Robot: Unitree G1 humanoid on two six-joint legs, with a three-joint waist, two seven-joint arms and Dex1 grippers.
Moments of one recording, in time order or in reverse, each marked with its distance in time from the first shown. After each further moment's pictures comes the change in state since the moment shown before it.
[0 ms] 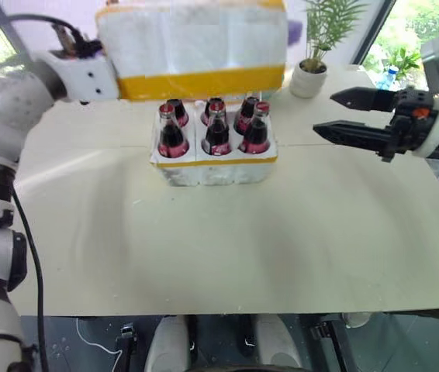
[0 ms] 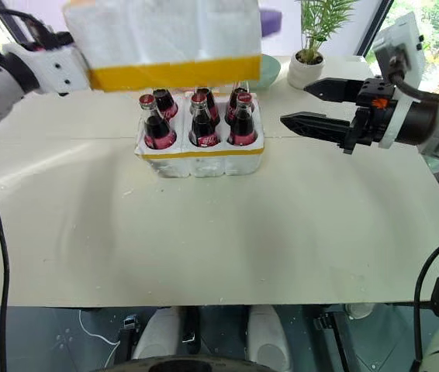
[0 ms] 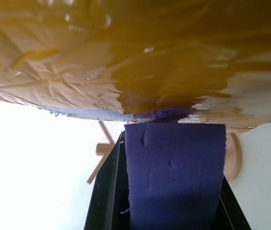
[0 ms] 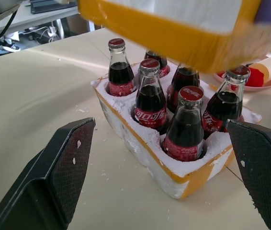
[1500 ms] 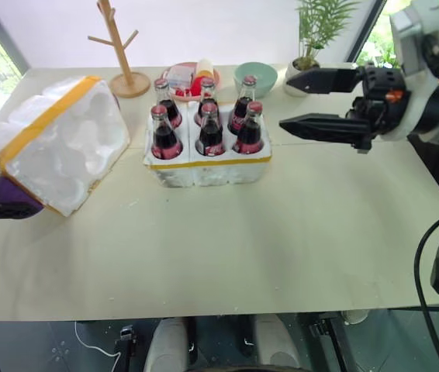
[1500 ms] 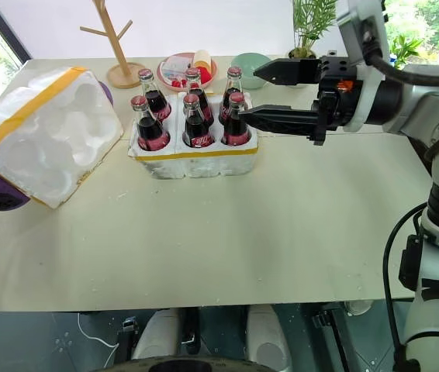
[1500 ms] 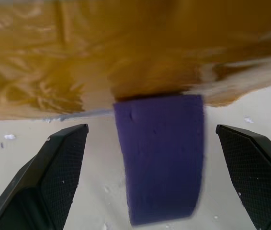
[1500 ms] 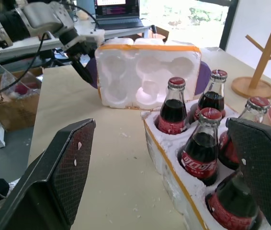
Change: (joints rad) left arm 0.504 0.393 0.199 -0.061 -0.576 1.151 -0.848; right arm -0.216 0.144 0.123 0.029 -0.054 -0.036 0.154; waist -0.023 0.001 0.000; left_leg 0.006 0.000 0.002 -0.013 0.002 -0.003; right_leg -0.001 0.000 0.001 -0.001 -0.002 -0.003
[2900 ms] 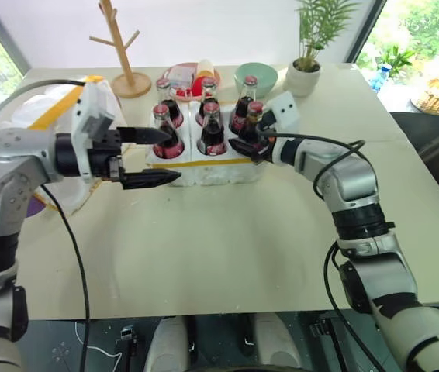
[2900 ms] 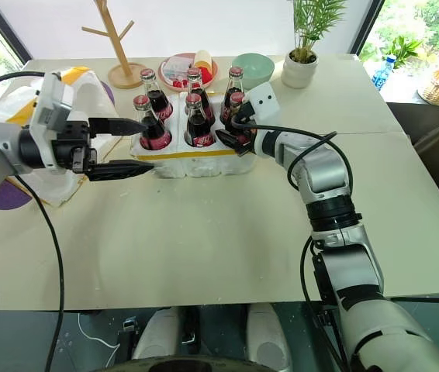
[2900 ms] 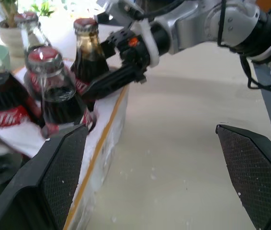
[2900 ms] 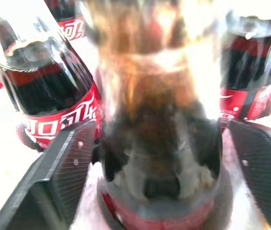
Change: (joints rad) left arm -0.038 -0.368 0.158 -0.796 -0.543 0.154 0.167; right arm 0.075 0.464 0.239 0.372 -0.517 -0.264 -0.466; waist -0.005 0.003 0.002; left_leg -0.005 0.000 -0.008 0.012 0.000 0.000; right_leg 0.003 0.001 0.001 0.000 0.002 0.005
